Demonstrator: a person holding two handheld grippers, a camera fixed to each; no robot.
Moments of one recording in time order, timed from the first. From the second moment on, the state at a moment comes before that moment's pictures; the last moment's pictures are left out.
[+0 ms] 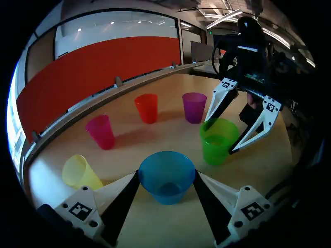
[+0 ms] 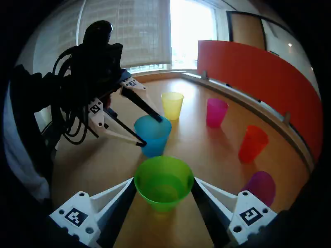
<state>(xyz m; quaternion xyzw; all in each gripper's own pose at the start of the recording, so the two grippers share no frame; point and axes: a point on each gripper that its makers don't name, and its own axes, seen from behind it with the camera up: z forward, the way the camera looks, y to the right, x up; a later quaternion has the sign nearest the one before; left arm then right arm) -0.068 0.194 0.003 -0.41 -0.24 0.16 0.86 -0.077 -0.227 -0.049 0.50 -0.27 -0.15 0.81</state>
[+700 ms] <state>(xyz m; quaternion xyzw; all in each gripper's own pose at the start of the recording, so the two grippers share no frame) -0.077 0.189 -0.001 -0.40 -0.25 0.17 0.86 -0.083 -0.220 -0.055 0.49 -0.28 -0.15 0.81</state>
